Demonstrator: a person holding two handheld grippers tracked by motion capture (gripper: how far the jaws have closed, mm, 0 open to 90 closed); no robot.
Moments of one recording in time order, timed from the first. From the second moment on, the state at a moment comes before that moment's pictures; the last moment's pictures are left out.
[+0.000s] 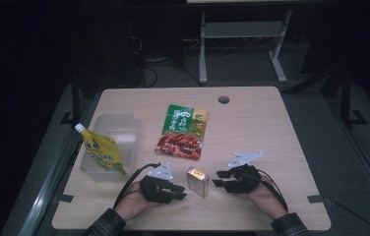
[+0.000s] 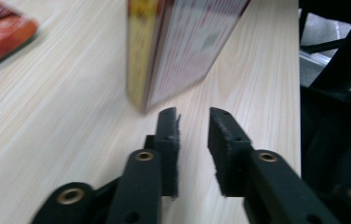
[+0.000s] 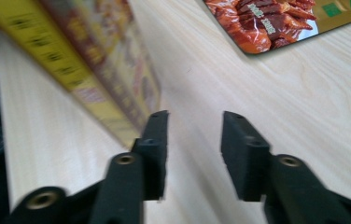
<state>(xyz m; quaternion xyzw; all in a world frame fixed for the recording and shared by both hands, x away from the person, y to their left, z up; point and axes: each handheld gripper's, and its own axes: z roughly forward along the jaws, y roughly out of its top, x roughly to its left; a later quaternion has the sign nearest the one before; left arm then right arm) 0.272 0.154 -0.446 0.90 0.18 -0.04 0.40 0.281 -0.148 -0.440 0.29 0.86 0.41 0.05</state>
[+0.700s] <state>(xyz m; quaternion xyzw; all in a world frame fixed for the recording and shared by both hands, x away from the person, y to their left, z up) 0.261 0.187 -0.450 0.90 0.21 -0.02 0.38 0.252 -0.120 -0.416 0.28 0.85 0.44 0.04</state>
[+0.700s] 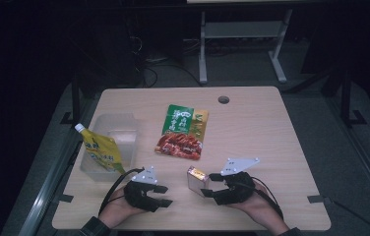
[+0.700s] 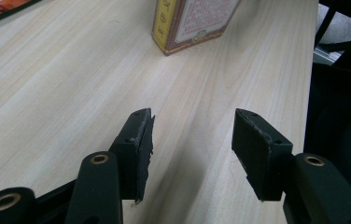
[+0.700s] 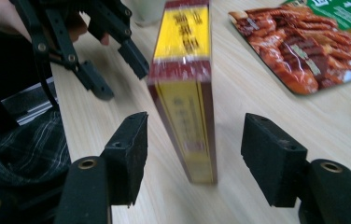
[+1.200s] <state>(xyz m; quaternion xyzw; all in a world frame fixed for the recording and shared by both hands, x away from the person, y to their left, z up) 0.261 0.184 -0.451 0.90 0.21 -0.03 0.39 0.265 -0.090 -0.422 0.26 0.86 0.43 0.05</state>
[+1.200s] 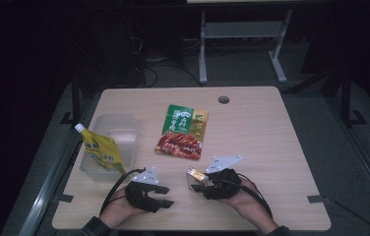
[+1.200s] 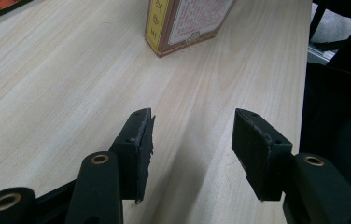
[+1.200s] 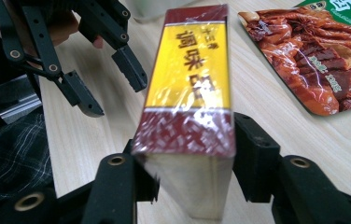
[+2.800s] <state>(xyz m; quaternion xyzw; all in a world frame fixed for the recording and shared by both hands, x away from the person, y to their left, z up) 0.258 0.181 -0.452 0.89 0.21 -0.04 0.40 0.363 -0.034 -0.377 0.17 0.88 0.43 0.07</state>
